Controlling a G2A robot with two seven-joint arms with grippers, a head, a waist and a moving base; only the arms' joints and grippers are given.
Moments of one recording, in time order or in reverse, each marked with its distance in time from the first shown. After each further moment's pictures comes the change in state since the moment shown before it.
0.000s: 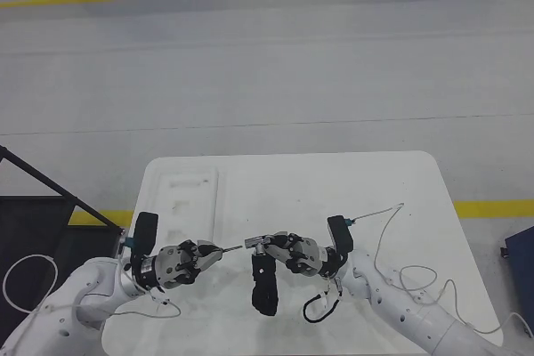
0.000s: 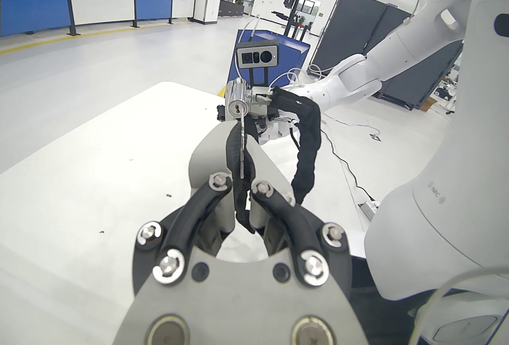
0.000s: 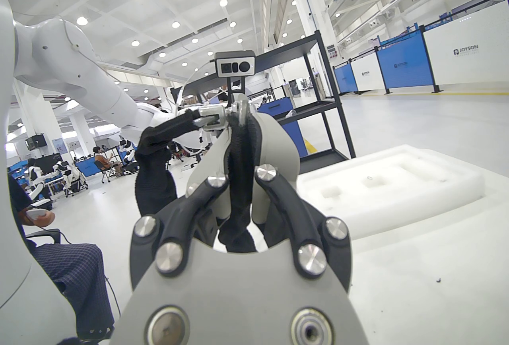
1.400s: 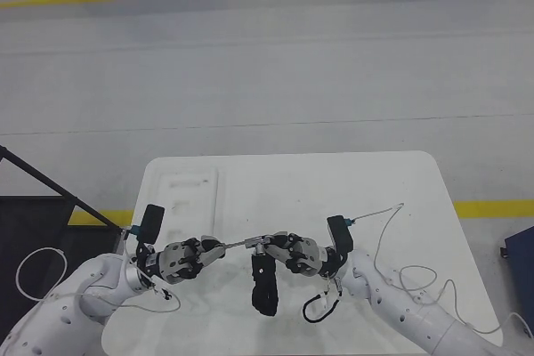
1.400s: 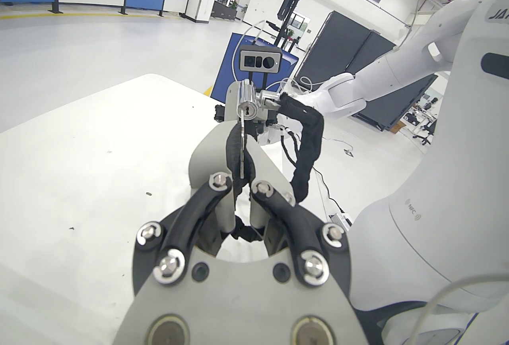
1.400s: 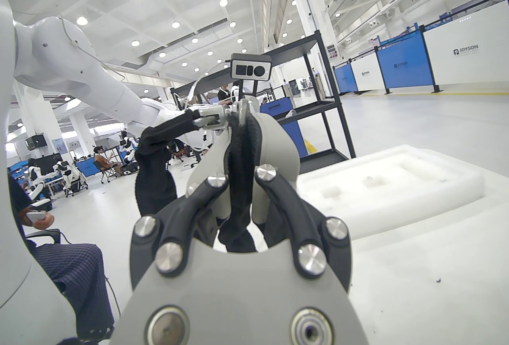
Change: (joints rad) left arm -0.112 0.045 0.152 0.048 -0.206 0.000 -0.085; right arm 0.000 0.000 0.000 0.000 0.000 0.000 0.000
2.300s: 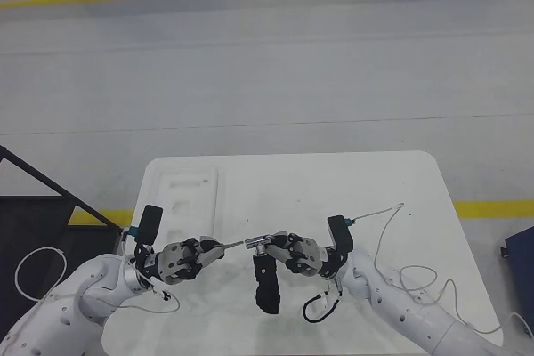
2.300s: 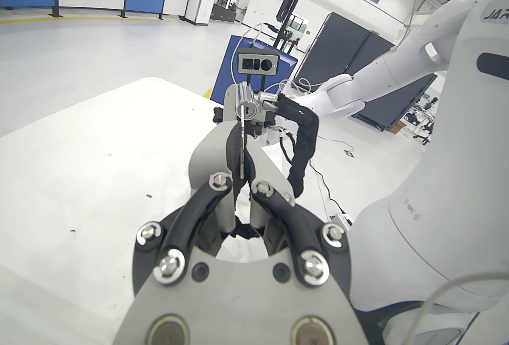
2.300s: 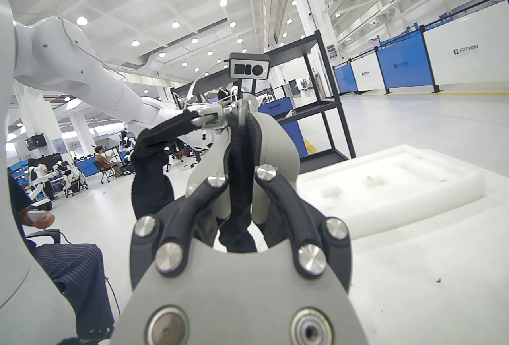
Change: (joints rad) left arm 0.005 0.018 0.005 -0.010 0.025 0.000 0.042; right arm 0.000 0.000 0.000 0.000 0.000 0.000 0.000
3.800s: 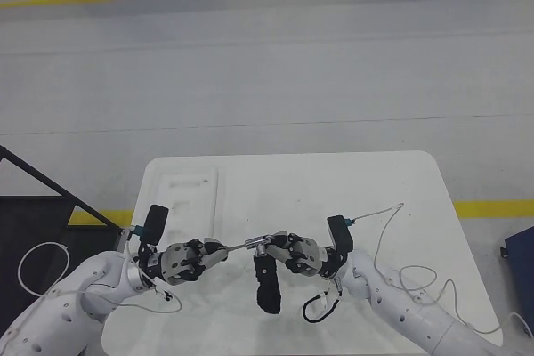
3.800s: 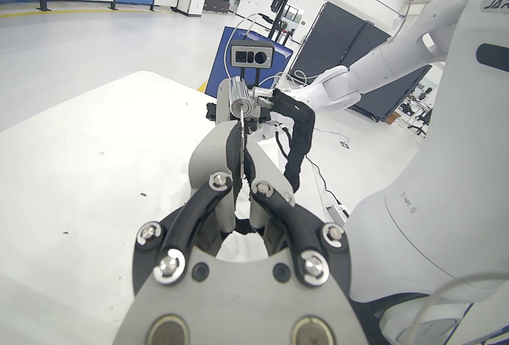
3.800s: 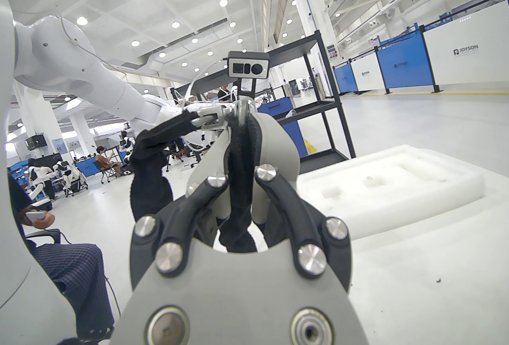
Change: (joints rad) left arm -0.058 0.024 0.067 0.003 -0.005 0.000 -0.004; right arm 0.000 0.000 0.000 0.000 0.000 0.000 0.000
